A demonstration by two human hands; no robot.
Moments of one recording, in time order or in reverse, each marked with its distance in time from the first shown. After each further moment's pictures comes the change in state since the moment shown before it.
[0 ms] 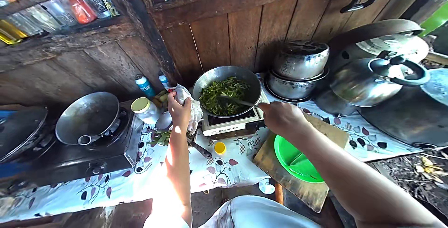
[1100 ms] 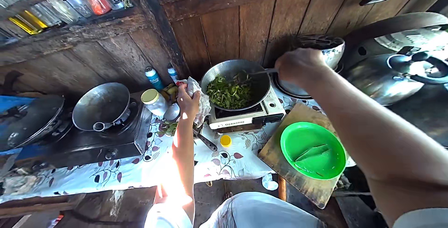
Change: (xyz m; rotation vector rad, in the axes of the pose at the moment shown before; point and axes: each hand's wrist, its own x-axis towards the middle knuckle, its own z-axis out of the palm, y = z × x) left_hand -0.002 0.003 -0.008 0.071 -0.083 -0.008; right_hand 0.057 0.002 -0.072 -0.134 0.125 0.095
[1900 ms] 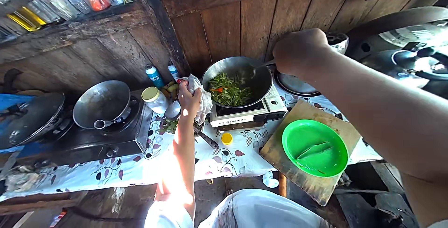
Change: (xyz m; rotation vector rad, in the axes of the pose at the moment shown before) left_hand 0.002 -0.002 0.001 -0.035 -0.013 -0.011; right_hand -0.024 -0.033 -0.038 -0.217 0.005 -0.039
